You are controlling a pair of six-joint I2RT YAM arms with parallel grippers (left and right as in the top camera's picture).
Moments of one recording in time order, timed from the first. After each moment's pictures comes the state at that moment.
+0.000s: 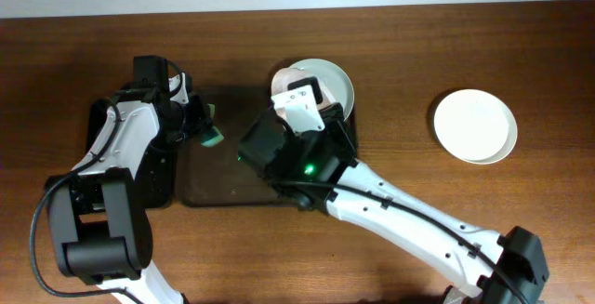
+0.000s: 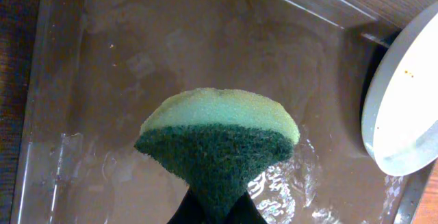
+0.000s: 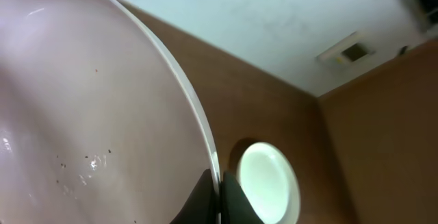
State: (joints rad) left arm 0.06 1.90 1.32 -0.67 0.36 -0.29; right arm 0.94 1.71 1.54 -1.02 1.12 0.45
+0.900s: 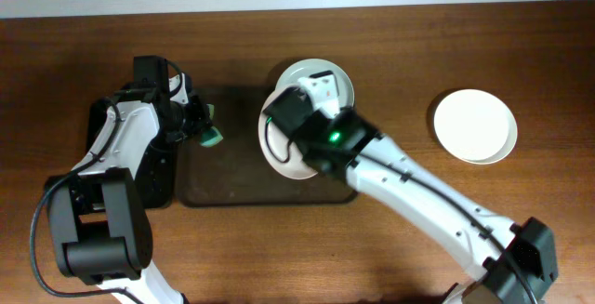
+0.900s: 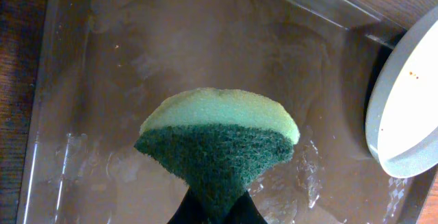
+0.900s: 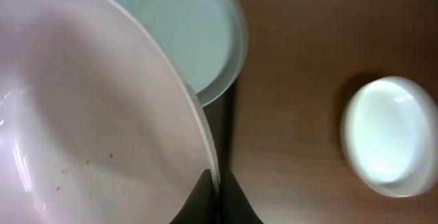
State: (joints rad) left arm 0.06 1.90 1.32 -0.67 0.35 -0.29; right arm 0.74 1.71 1.54 -1.01 0.51 0.48
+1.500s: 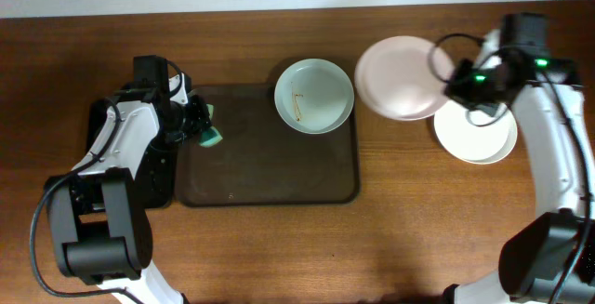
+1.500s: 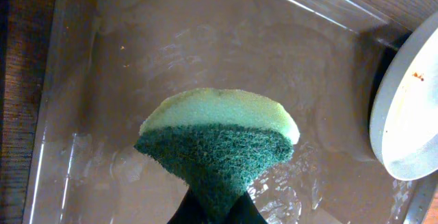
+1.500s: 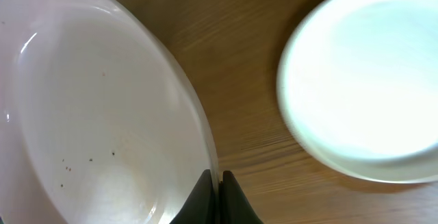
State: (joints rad) left arm 0.06 1.90 1.32 -0.67 0.34 -0.29; right arm -0.20 1.71 1.54 -0.97 -0.25 0.36
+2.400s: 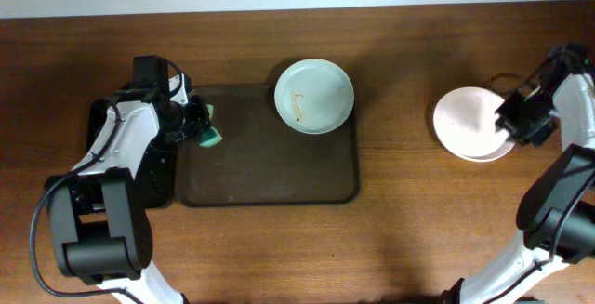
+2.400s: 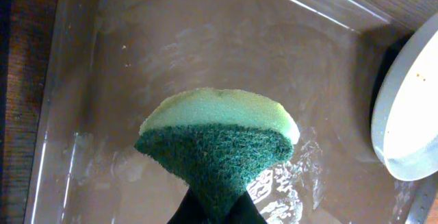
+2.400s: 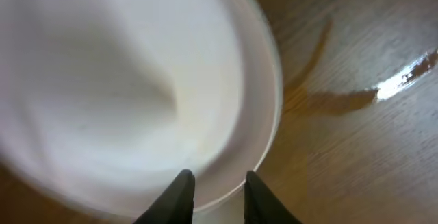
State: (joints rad) left arm 0.06 1.90 1.32 -0.67 0.33 -0.29; right arm -0.44 2.00 1.65 -1.13 -0.07 0.37
